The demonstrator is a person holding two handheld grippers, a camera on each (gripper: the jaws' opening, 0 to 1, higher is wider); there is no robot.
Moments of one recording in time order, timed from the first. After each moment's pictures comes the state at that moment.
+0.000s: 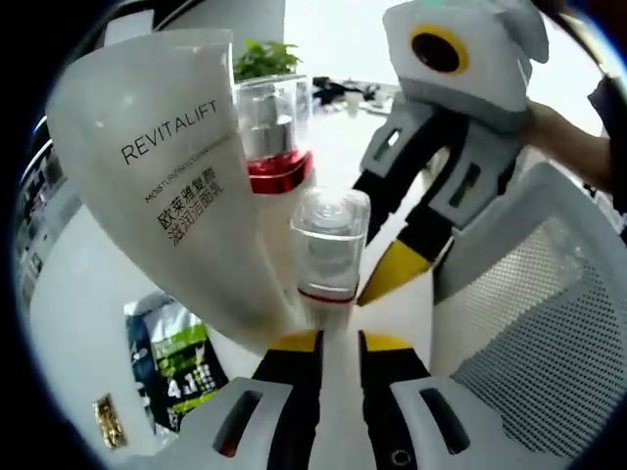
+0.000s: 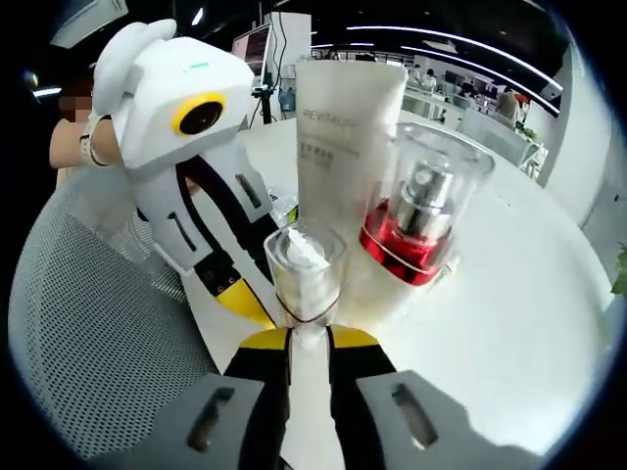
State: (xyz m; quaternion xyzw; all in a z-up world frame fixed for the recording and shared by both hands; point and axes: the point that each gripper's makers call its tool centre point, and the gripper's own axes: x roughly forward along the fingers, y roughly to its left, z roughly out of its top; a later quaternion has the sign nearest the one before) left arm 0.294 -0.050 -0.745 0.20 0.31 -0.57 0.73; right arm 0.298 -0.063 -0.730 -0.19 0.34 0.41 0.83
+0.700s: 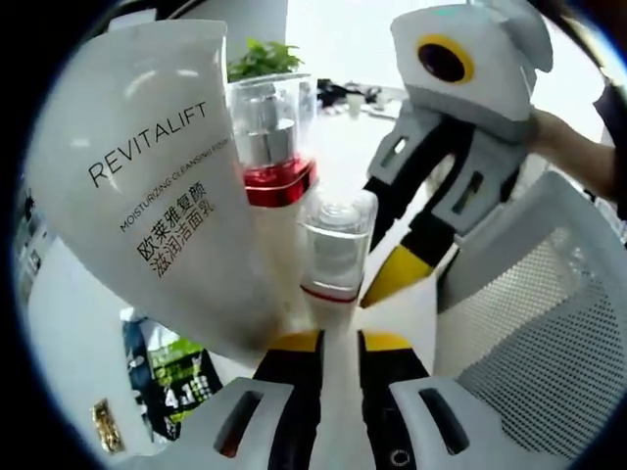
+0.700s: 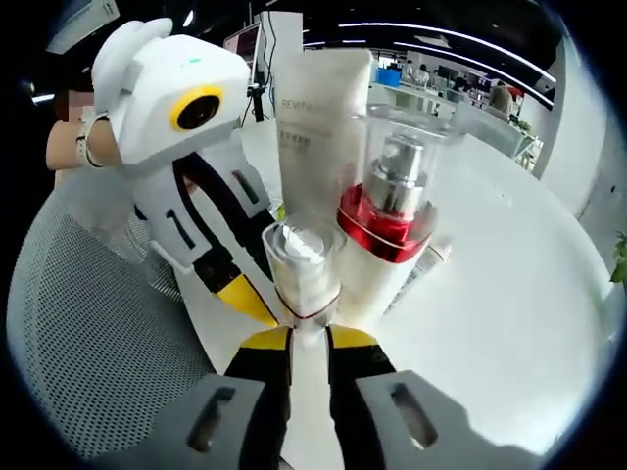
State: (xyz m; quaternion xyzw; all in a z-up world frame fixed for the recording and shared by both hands) left arm 0.297 -0.056 -0.743 0.19 0.31 -0.57 0.74; right arm 0.300 -0.070 -0.732 -0.18 0.34 0.40 0.83
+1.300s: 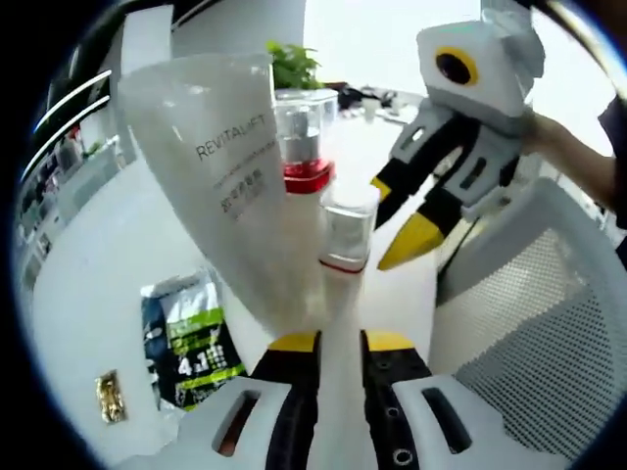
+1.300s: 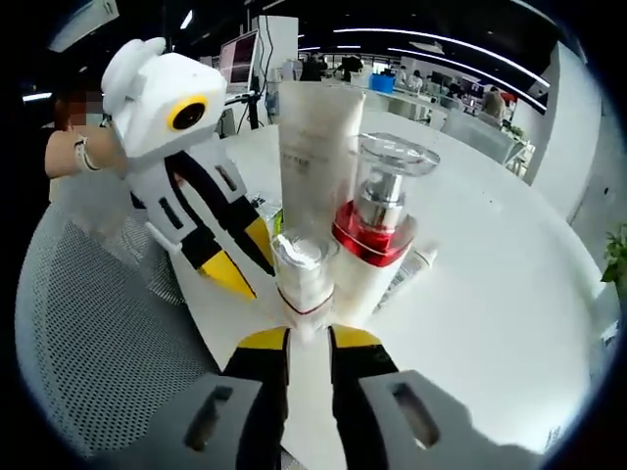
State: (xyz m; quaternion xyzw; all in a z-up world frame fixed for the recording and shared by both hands) left arm 0.296 -0.021 -0.731 0.19 0.32 -0.53 0.76; right arm 0.294 -0.080 -0.710 -0.18 0.33 0.39 0.84
